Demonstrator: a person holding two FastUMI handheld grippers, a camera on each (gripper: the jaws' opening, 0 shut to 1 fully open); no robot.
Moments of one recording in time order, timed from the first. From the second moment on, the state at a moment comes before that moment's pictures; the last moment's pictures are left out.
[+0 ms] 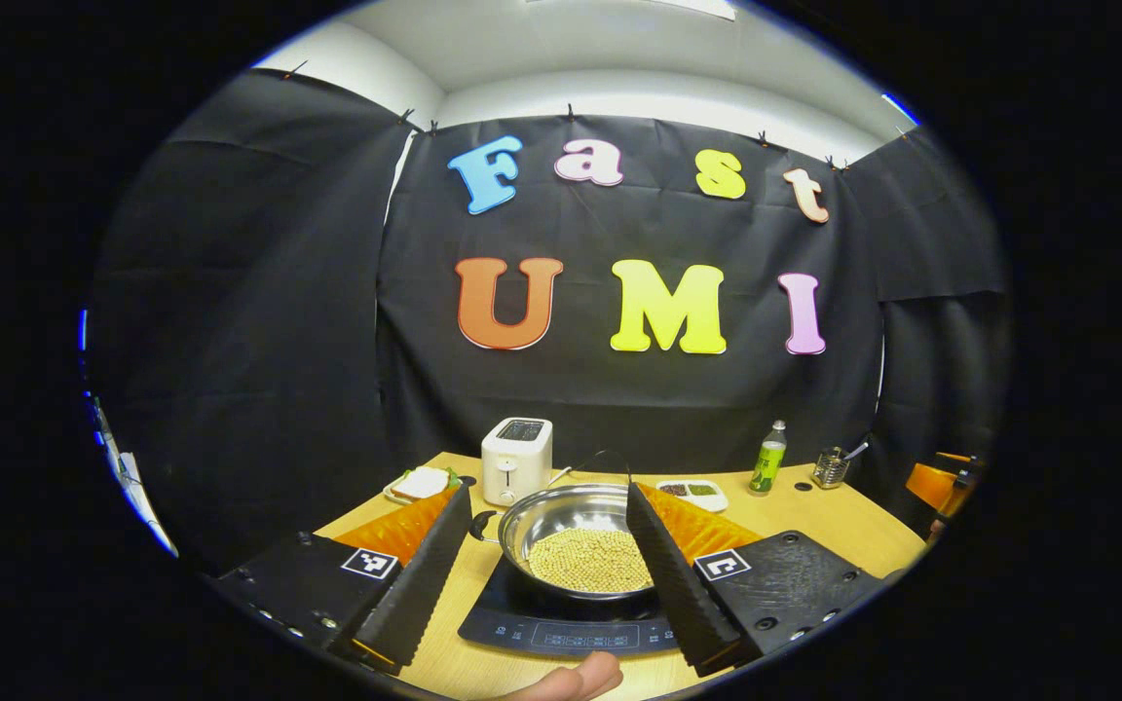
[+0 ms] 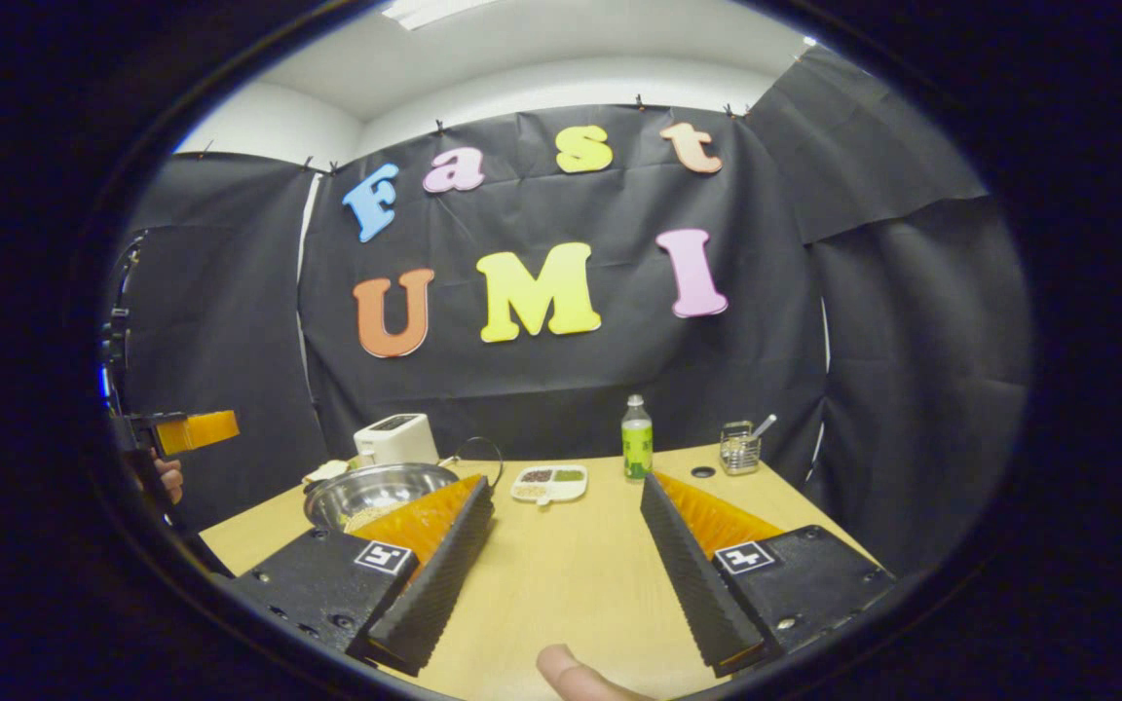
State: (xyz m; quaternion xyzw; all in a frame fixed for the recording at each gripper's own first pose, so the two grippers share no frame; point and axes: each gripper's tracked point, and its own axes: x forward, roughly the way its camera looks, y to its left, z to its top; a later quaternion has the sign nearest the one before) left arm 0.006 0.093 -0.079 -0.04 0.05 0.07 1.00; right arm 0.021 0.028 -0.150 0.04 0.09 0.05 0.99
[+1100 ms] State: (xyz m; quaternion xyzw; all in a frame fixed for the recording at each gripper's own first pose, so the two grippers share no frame) left arm -0.058 0.034 -0.027 0.00 0.00 0.04 1.00; right arm -0.052 -0.038 -0.080 -0.01 0.01 -0.04 1.00
